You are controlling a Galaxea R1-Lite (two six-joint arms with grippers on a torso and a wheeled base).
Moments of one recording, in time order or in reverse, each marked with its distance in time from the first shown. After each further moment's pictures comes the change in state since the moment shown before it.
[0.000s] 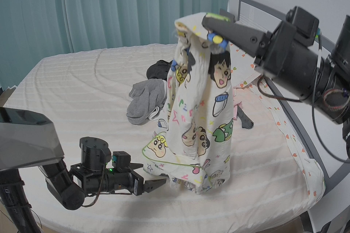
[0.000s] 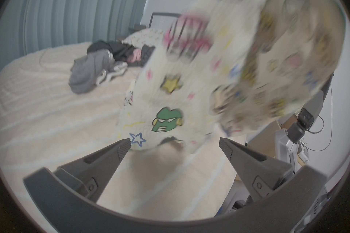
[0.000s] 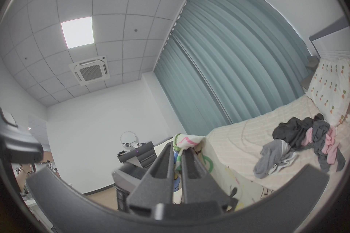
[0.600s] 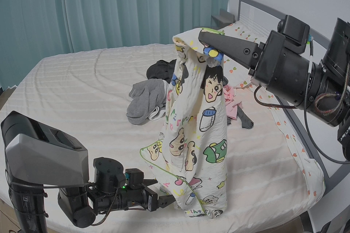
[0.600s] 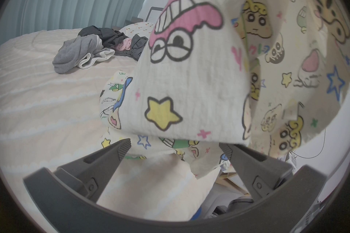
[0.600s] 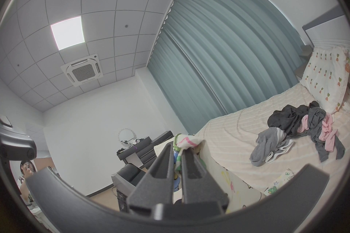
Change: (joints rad) left arm -0.131 0.094 0.138 -0.297 0.043 -0.171; right arm -0.036 0.024 0.041 0.036 0.007 0.036
